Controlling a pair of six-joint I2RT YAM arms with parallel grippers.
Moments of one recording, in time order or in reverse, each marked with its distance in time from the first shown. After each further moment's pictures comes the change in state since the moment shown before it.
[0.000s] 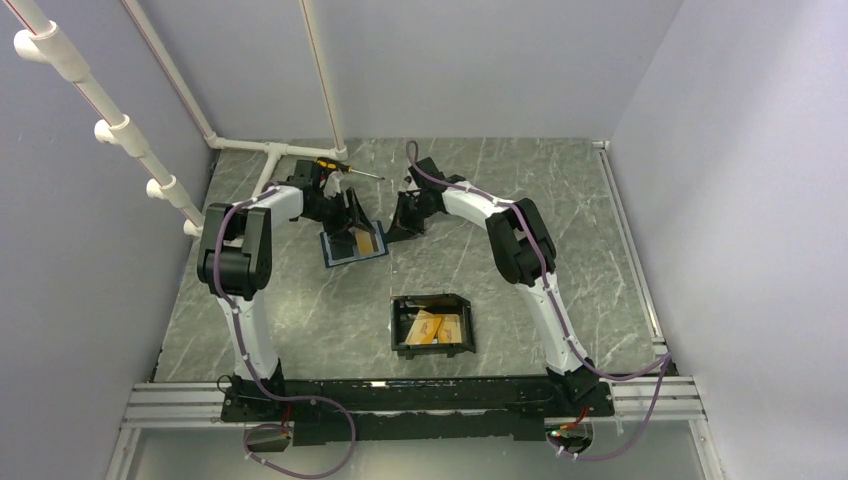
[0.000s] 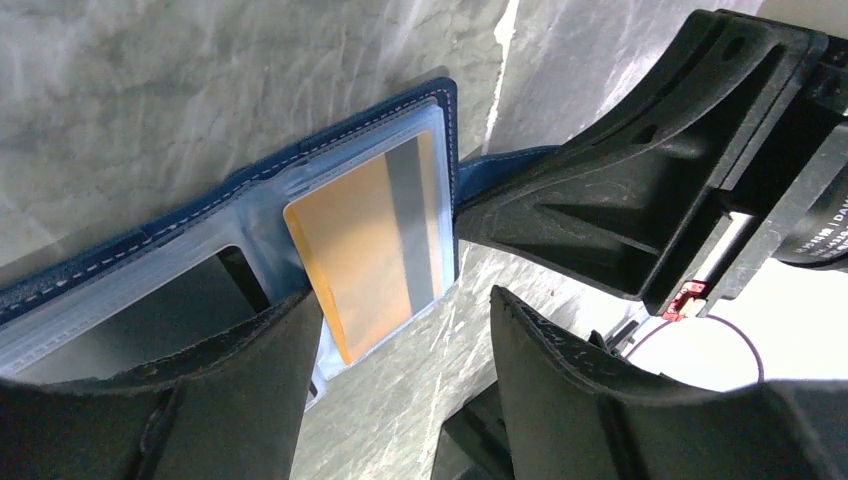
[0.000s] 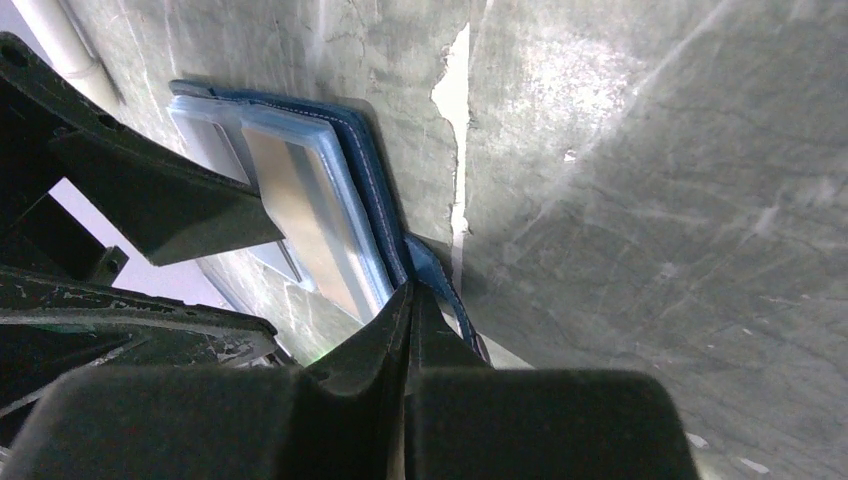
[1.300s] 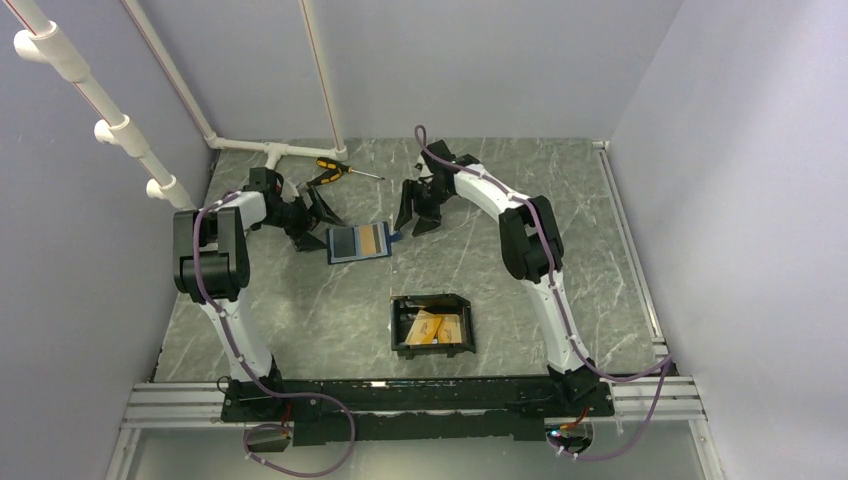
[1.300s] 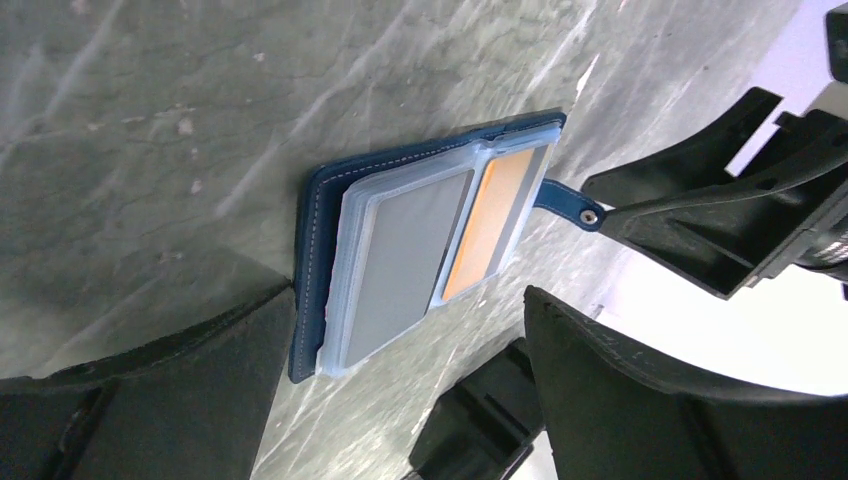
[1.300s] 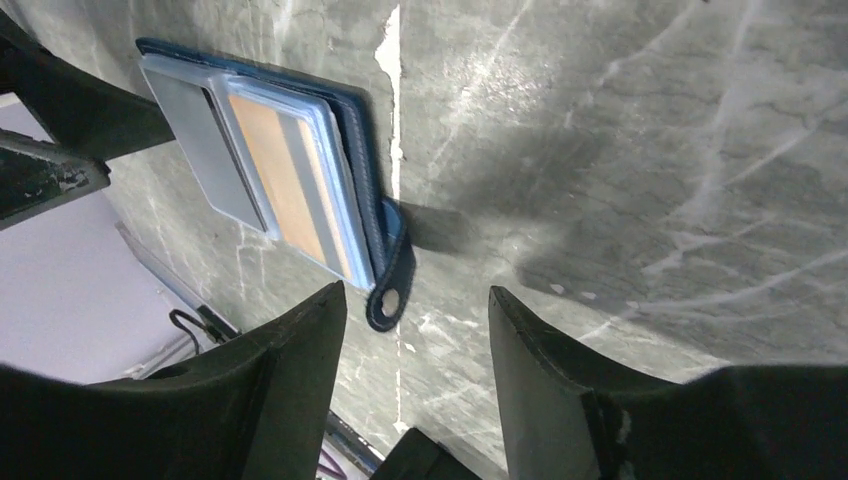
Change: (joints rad) left arm 0.228 -0.029 -0.059 -0.043 0.068 -0.004; right arm -0.068 -0.018 0.148 -0.303 0.050 -0.208
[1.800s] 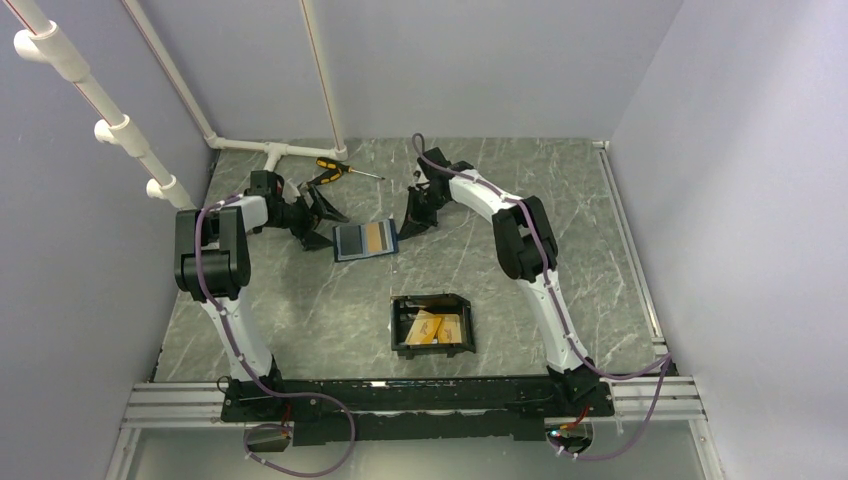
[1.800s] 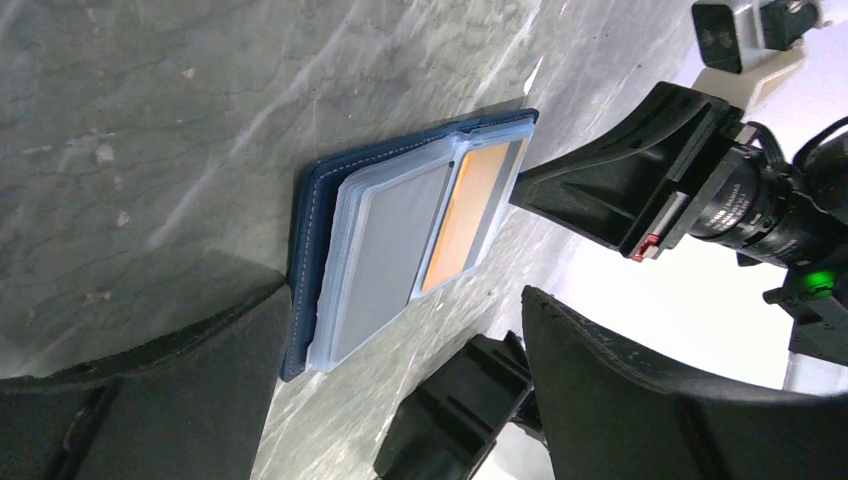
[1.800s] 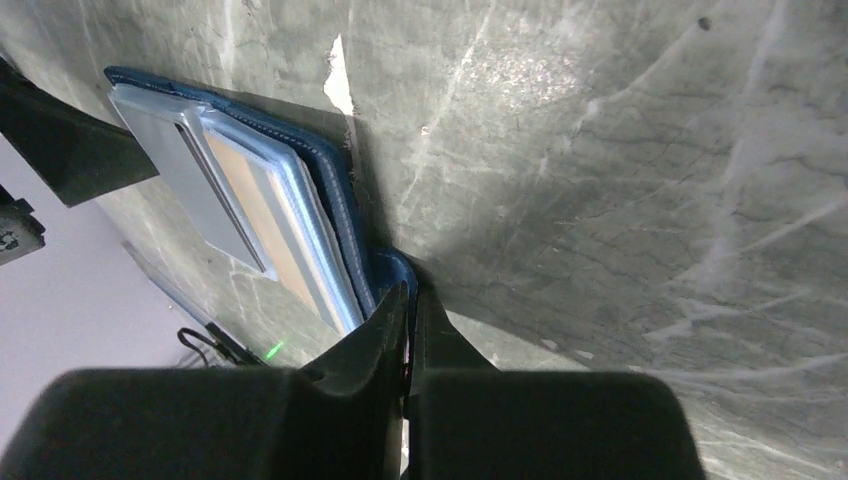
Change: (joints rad) left arm 0.000 0.011 -0.048 0.135 0.118 -0.102; right arm 0.020 0.053 0.003 0.044 0.008 0.061
